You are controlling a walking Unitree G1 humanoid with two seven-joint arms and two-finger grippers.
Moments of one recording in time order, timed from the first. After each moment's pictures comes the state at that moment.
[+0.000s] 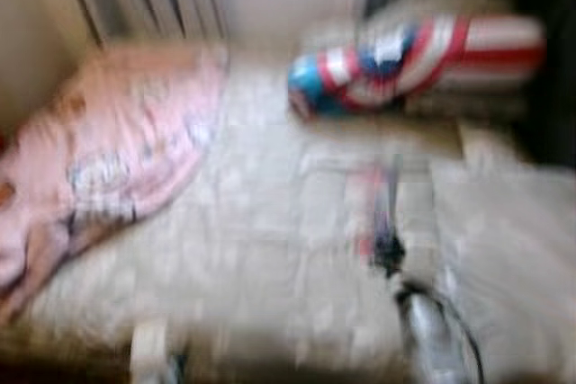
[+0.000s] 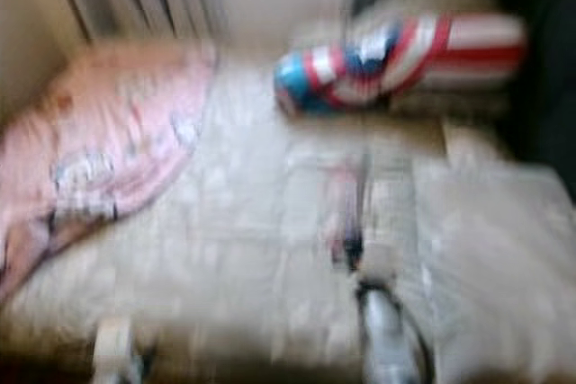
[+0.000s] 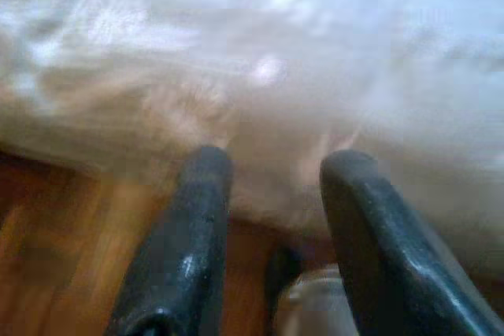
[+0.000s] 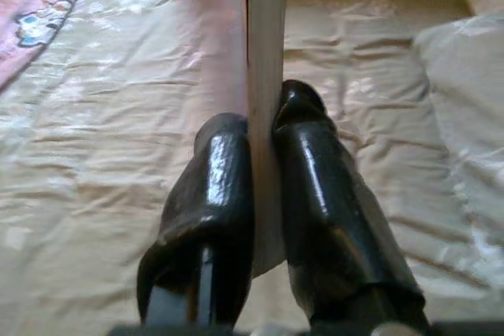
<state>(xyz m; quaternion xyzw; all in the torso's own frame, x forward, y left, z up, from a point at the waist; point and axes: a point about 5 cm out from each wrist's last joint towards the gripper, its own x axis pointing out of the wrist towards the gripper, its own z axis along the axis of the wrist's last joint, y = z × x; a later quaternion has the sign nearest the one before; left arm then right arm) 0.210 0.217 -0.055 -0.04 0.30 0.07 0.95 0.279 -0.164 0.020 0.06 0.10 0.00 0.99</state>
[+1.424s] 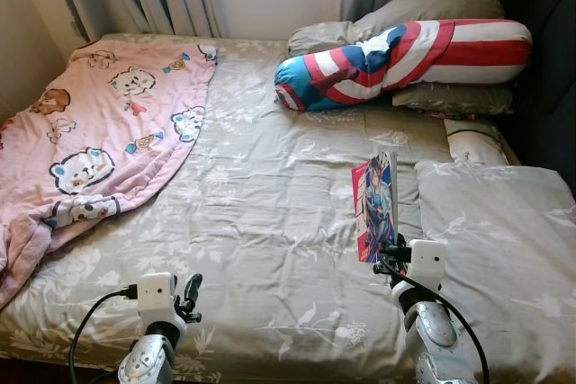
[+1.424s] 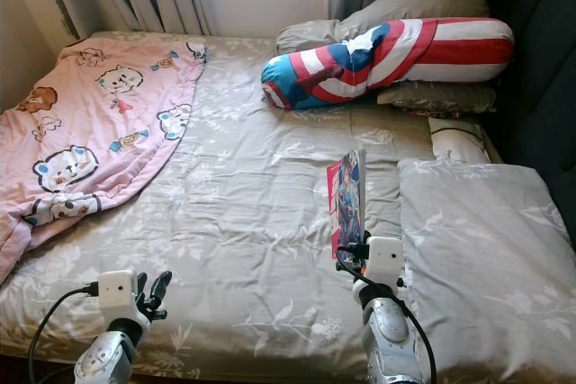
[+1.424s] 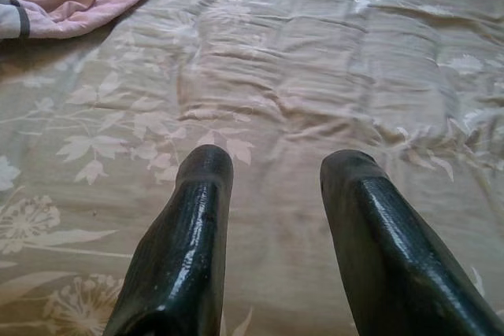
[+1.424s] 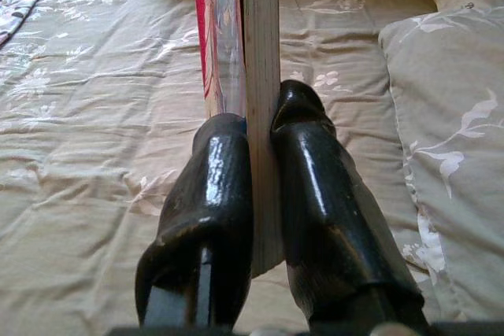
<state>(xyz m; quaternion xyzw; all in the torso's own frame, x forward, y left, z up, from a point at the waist) 0.245 0.214 -0.008 -0.05 0.12 0.03 0.99 0.276 -0.164 0.018 0.06 0.10 0.00 0.99</state>
